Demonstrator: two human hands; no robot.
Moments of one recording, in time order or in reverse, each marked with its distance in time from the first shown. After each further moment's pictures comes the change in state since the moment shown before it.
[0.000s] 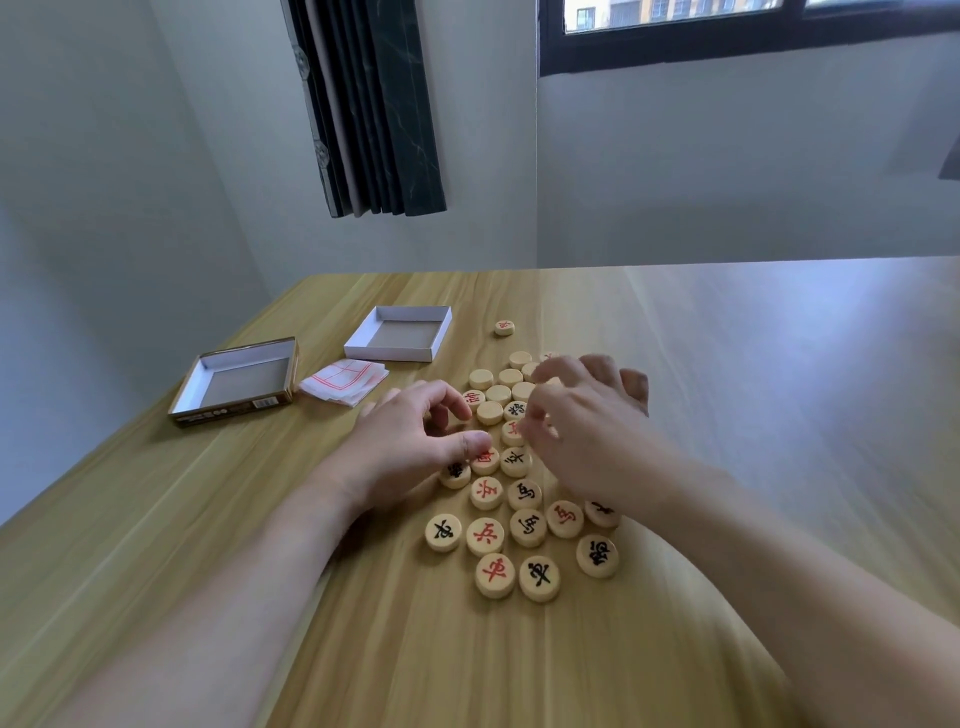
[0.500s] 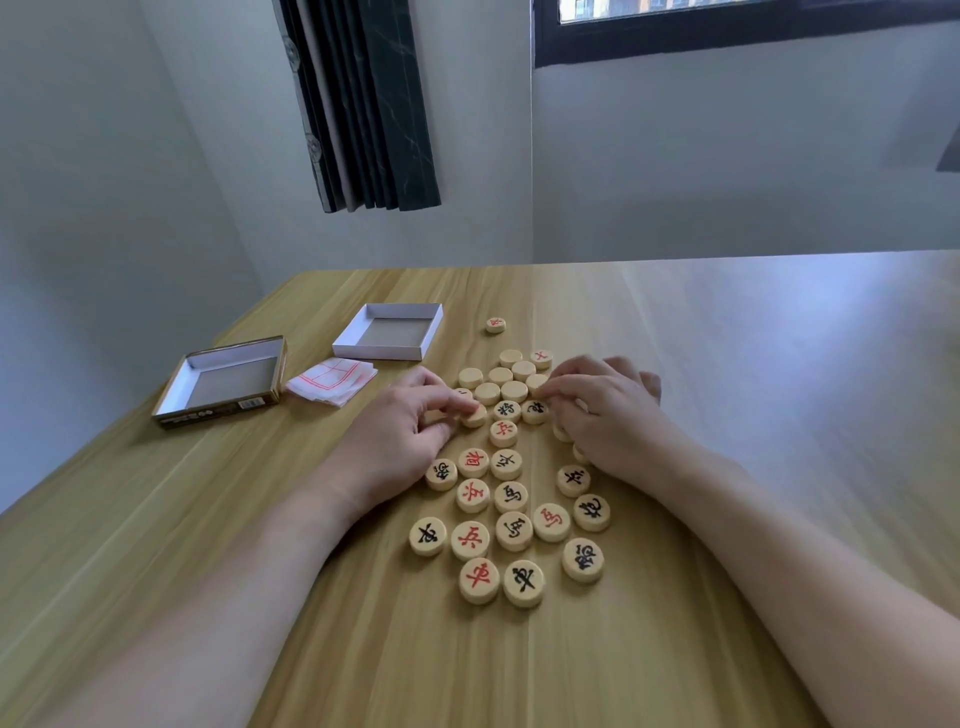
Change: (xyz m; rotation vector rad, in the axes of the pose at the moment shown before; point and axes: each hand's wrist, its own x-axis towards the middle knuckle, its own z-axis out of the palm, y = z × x) left_hand 0.005 -0.003 0.009 -0.071 0.055 0.158; right_hand 0.011 0.040 0.014 0.321 0.005 0.126
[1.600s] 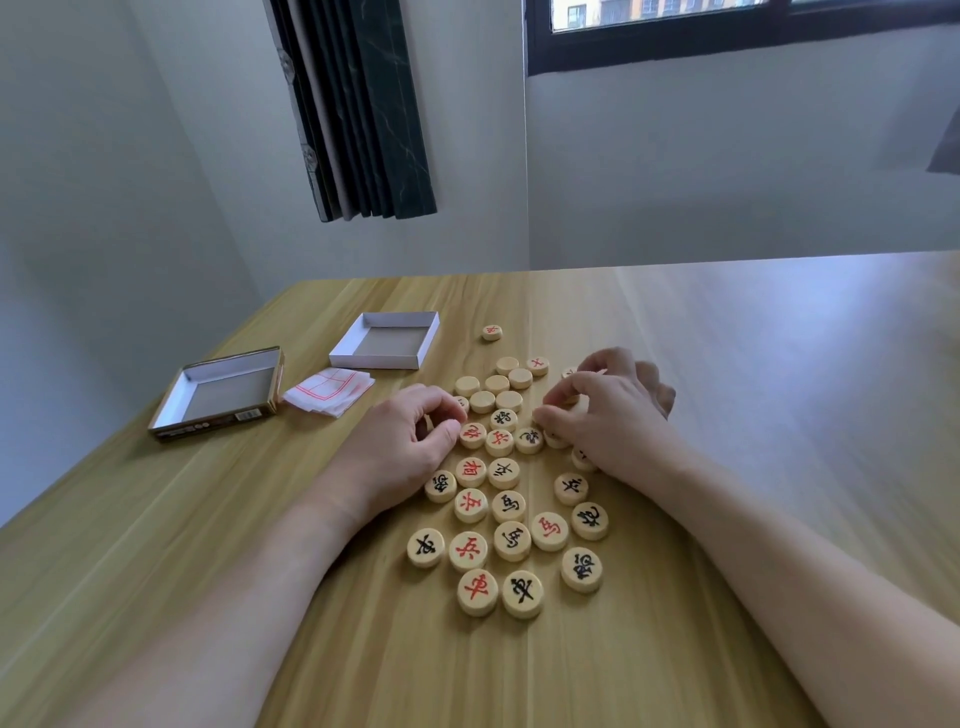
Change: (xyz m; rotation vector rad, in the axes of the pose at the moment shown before) left_hand 0.000 0.007 0.000 0.003 0.048 -0.027; right_hand 0.006 0.001 -0.001 -0.001 0.037 0.168
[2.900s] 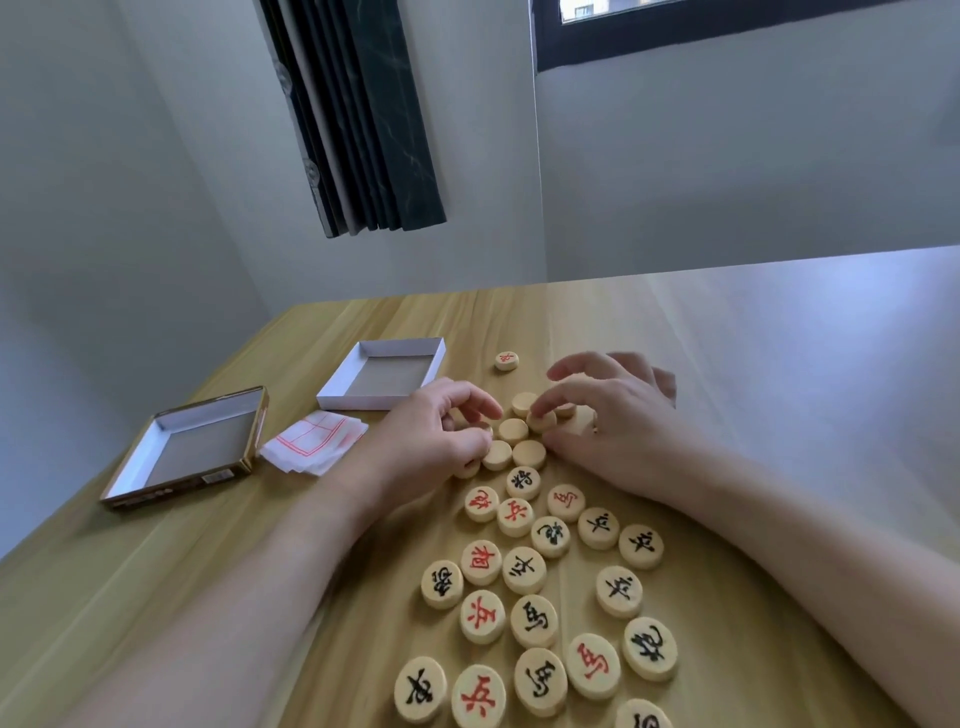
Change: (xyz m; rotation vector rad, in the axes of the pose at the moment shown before) left_hand 0.071 -0.009 0.006 -0.157 -0.168 -0.116; right_hand 0.058 0.013 0.017 -0.077 -0.006 -0.282
